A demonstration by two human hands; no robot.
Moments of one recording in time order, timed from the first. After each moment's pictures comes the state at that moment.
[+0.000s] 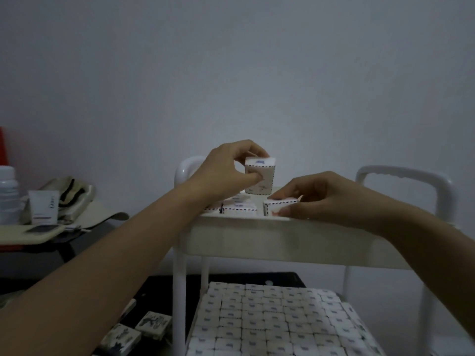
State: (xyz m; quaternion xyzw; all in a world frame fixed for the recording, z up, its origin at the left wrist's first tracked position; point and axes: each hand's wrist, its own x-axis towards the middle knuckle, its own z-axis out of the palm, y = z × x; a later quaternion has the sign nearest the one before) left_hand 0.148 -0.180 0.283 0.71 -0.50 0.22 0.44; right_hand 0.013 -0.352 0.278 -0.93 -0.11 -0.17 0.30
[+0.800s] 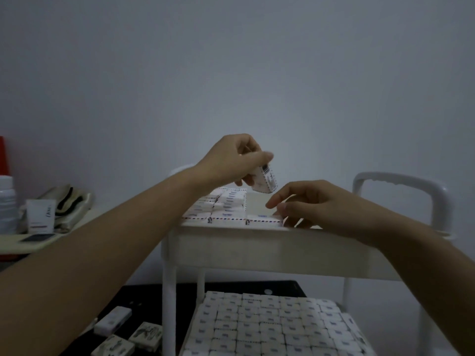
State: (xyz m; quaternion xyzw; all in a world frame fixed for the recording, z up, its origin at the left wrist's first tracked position) left_hand 0.135 -0.202 0.316 0.75 -0.44 0.13 0.47; right_hand 0.009 -0.349 0.279 -0.91 -0.07 -0.15 0.38
